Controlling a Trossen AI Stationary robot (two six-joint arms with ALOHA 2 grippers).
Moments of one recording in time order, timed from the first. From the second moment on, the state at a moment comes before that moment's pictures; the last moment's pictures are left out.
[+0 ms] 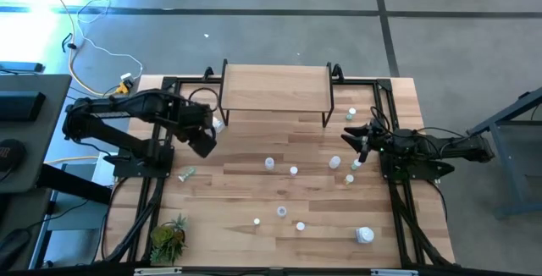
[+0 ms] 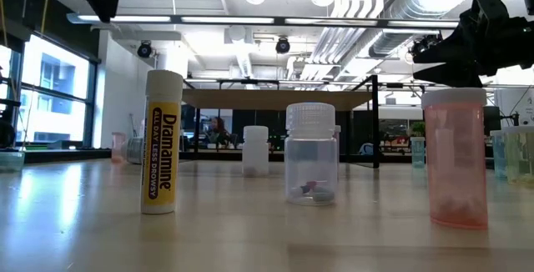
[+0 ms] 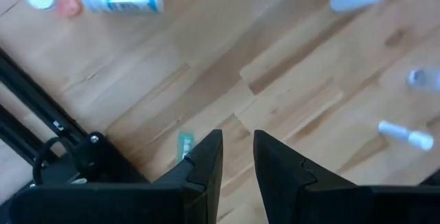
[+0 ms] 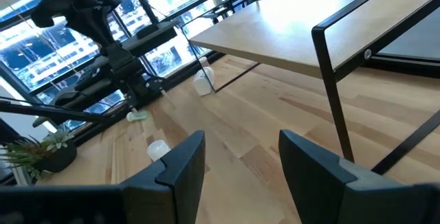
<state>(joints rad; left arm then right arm) 0.14 1.21 1.34 -1.49 -0.04 -0.86 0.06 0.05 0.08 -0.17 0.43 0.49</state>
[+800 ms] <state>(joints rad) -0.18 1.20 1.21 -1.53 -0.03 -1.10 0.06 0.05 0.08 -0.17 0.43 0.60</state>
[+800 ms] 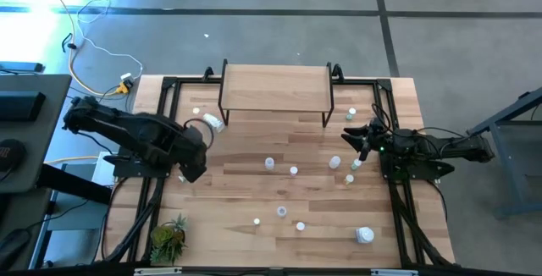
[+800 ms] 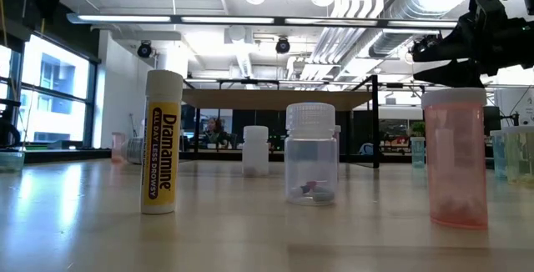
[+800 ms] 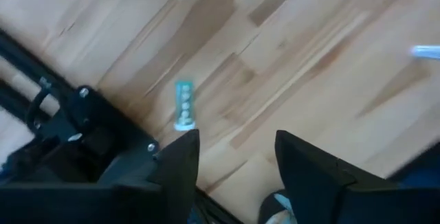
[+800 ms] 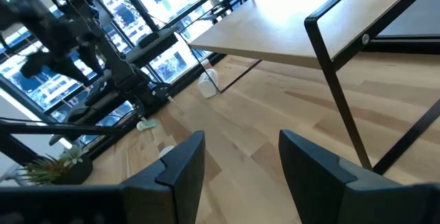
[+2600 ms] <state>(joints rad) -0.15 1.52 0.71 -1.13 0.15 -1.20 0.06 0.05 0.08 -0.16 0.43 0.61</state>
